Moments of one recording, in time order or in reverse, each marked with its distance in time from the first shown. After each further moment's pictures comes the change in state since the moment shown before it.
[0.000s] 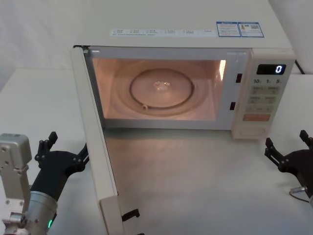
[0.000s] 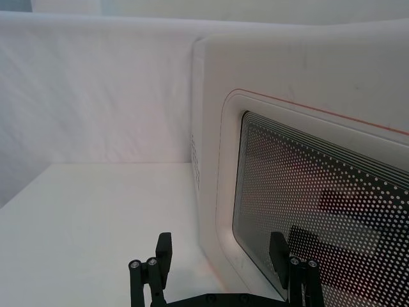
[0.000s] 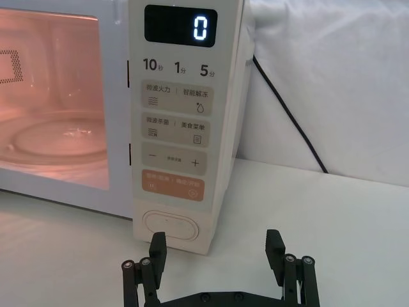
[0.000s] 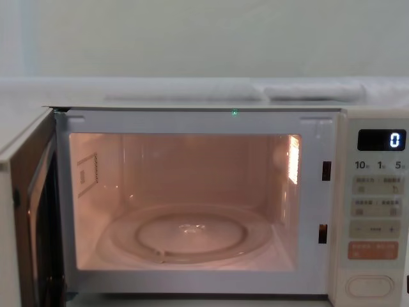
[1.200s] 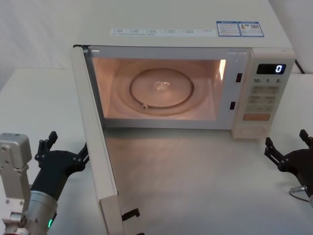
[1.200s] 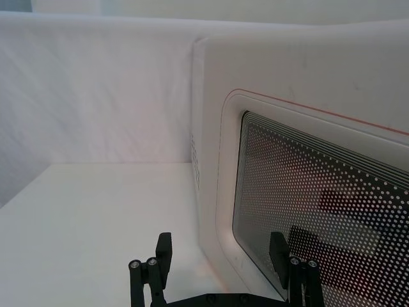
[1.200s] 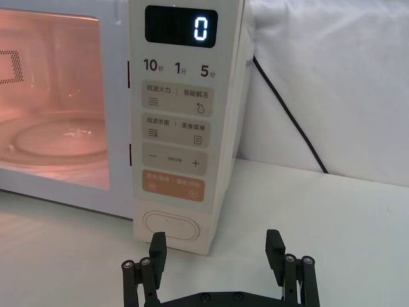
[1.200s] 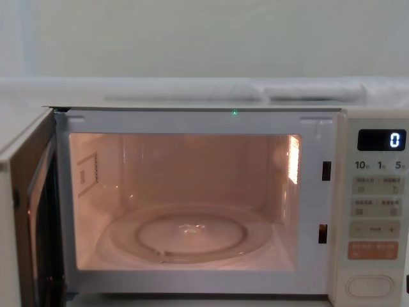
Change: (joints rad) left arm 0.000 0.000 0.000 0.000 0.000 0.000 0.000; right arm 0.000 -0.001 0.000 -0.001 -0.001 0.000 0.000
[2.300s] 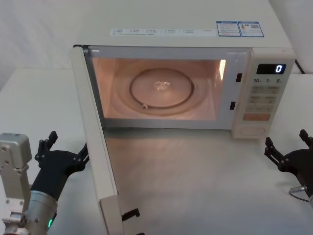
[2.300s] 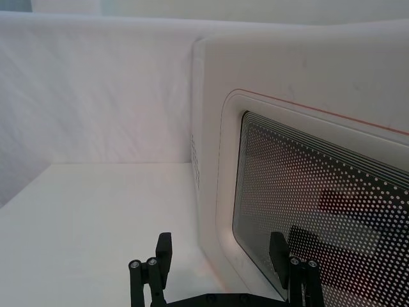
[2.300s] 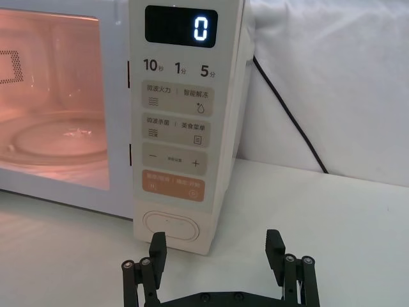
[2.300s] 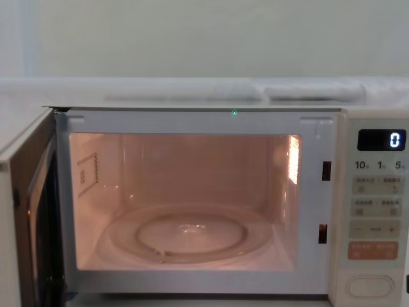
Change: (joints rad) left arm 0.000 0.000 0.000 0.000 0.000 0.000 0.000; right arm 0.000 0.000 0.000 0.000 0.000 0.000 0.000
